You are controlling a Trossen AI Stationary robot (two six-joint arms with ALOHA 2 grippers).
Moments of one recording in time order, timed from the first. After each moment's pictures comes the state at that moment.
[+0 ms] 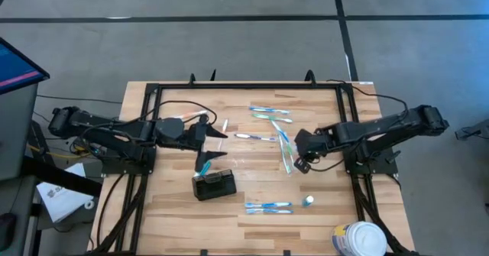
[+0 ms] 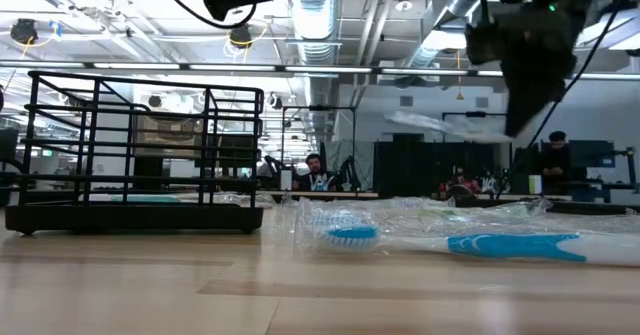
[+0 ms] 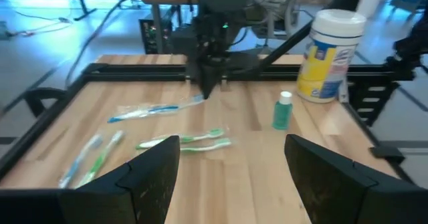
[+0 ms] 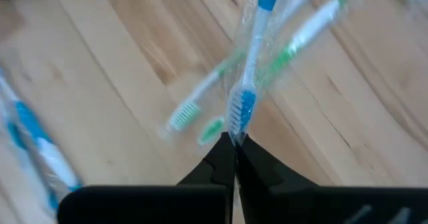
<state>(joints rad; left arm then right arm) -0.12 1.06 0.76 0.04 -0.15 -0.02 0.14 1.21 0.83 -0.82 0.16 0.72</state>
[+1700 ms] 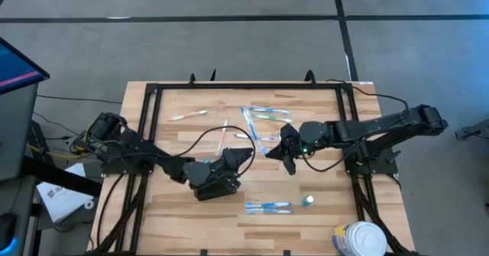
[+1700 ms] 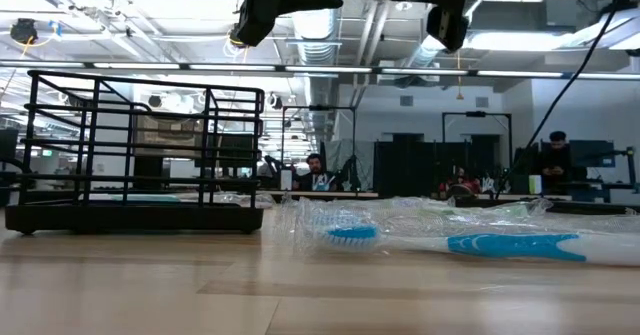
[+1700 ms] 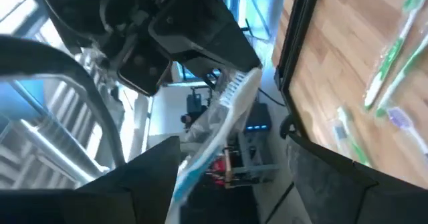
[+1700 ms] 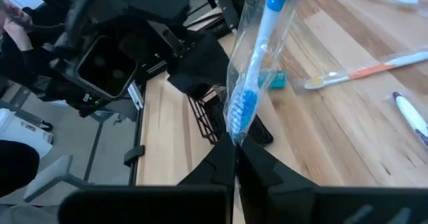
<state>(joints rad) -0.42 1.65 0.92 0.72 -0.95 1.60 0.15 1.23 0.88 -0.10 0.00 0.58</state>
